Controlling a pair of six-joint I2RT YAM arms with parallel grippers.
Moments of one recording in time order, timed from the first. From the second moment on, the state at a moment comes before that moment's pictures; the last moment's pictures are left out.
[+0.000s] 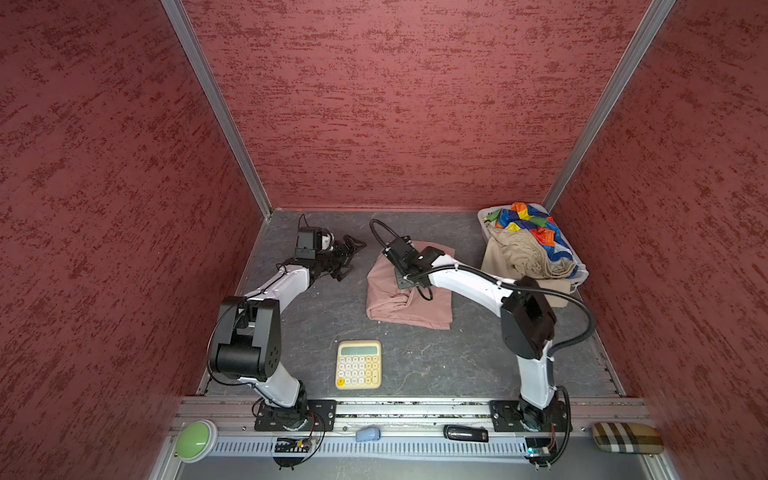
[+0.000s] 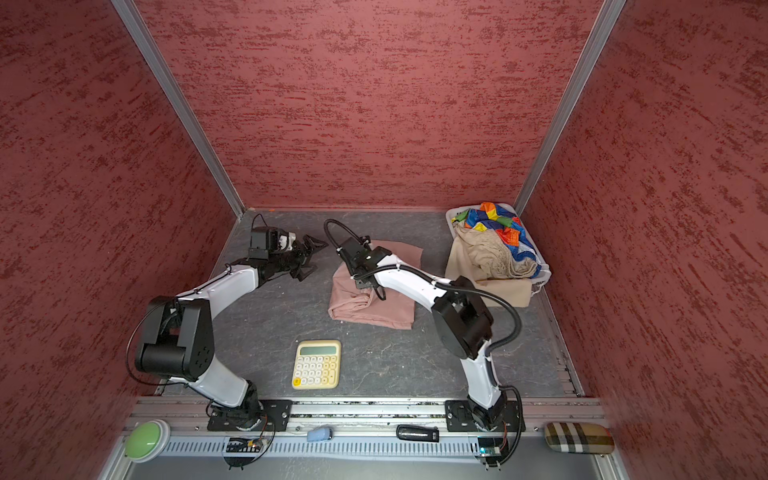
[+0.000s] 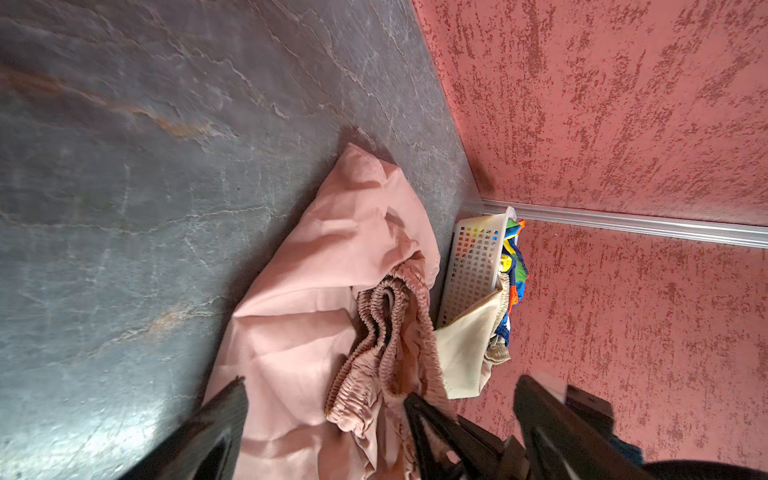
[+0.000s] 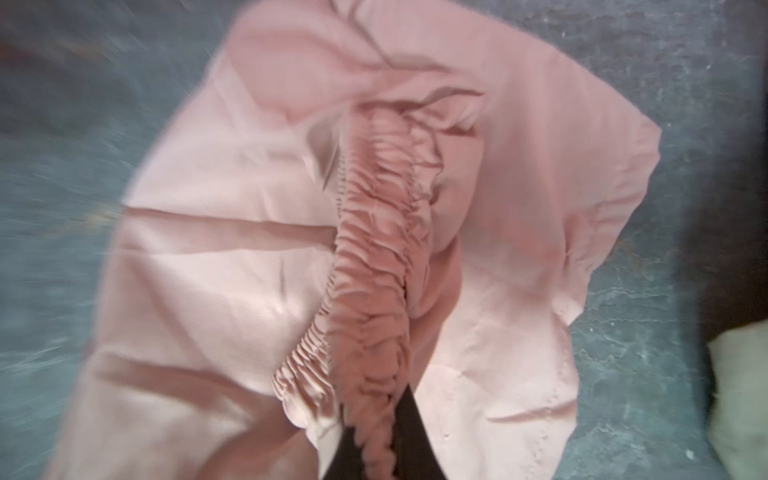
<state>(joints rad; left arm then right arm) -0.09 1.61 1.00 -0.07 0.64 -1.02 0.75 1.91 1.58 -0.76 0.31 0.56</state>
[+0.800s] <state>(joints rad) -0.38 1.92 1.19 0.14 0.65 -1.17 0.48 1.50 0.92 -0.36 0.05 0.71</state>
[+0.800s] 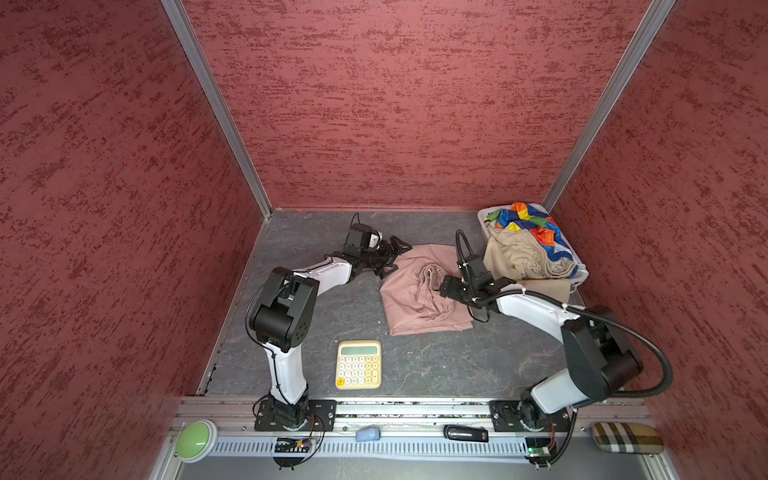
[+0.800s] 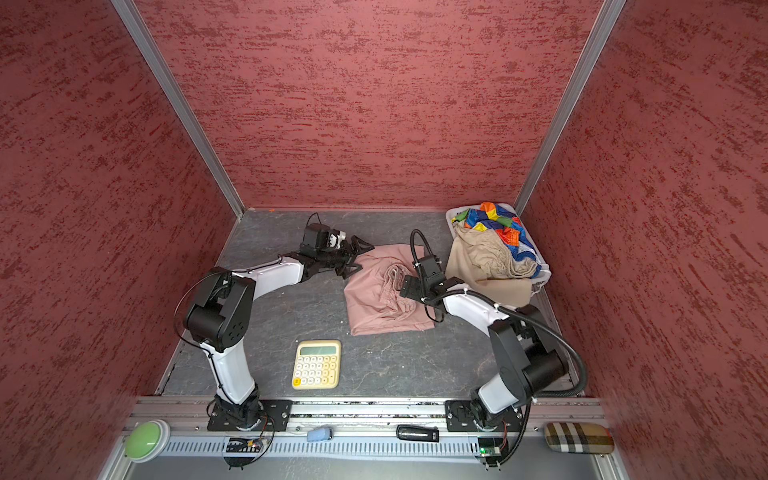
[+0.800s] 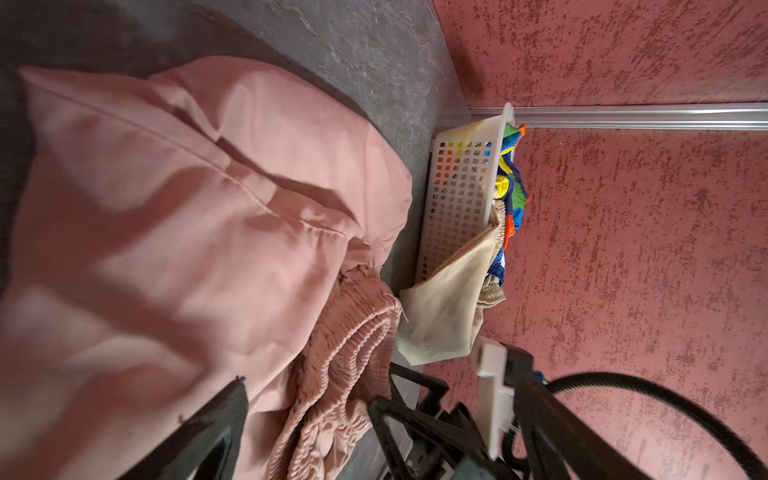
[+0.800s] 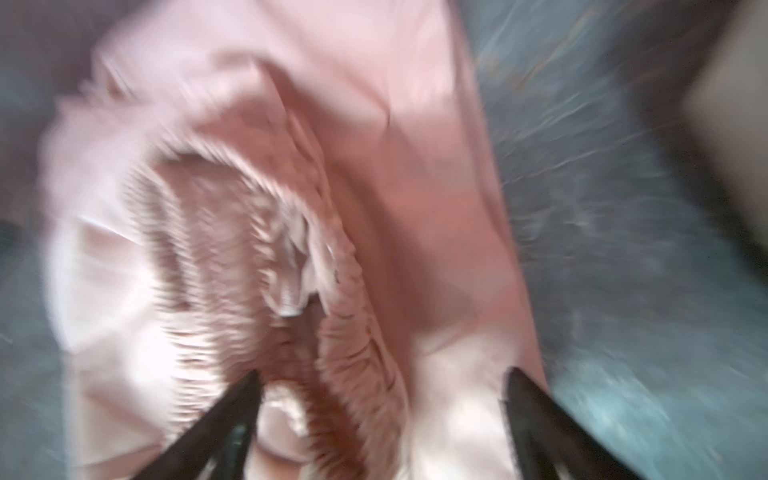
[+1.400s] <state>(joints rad) -0.31 2.13 1.19 0.37 0.66 -1.34 0.76 1.88 1.24 -0.54 0.41 0.63</state>
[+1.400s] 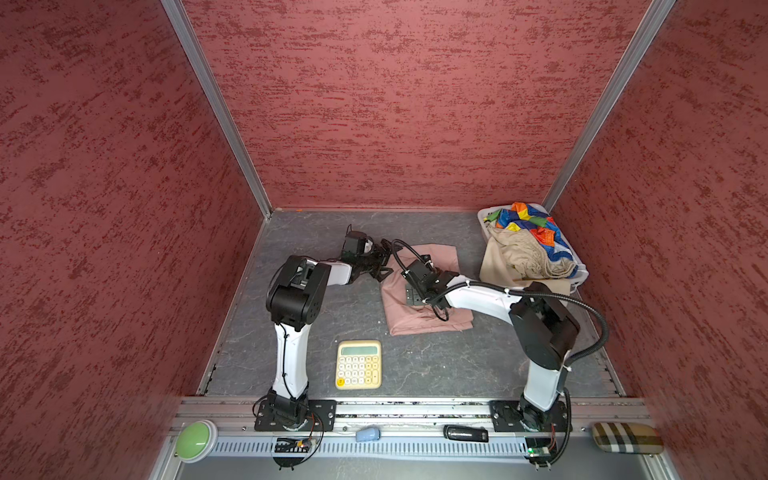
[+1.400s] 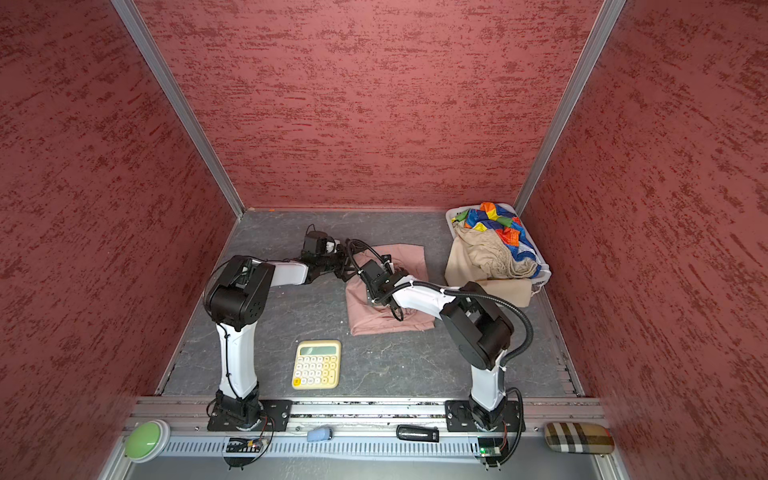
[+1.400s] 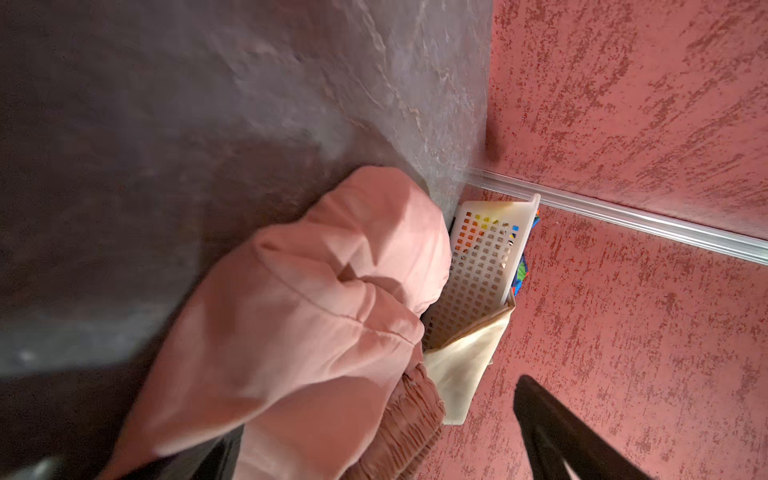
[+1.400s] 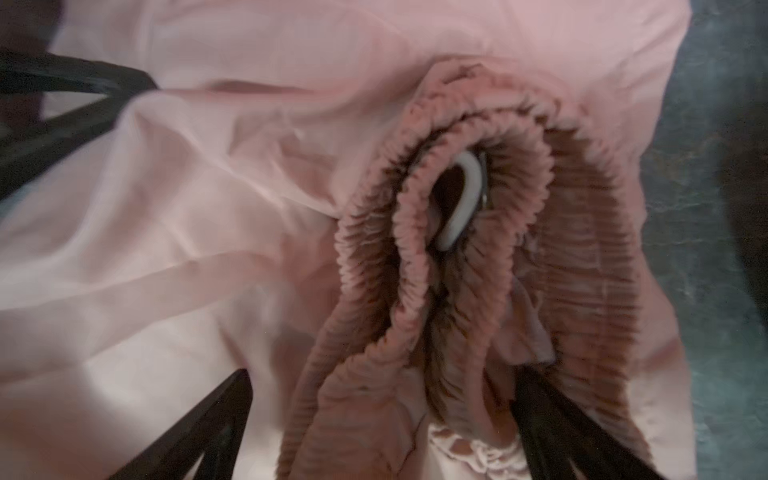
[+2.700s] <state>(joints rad) -0.30 1.95 0.90 0.73 0.76 -1.66 0.67 1.78 1.24 -0.58 0.34 0.56</state>
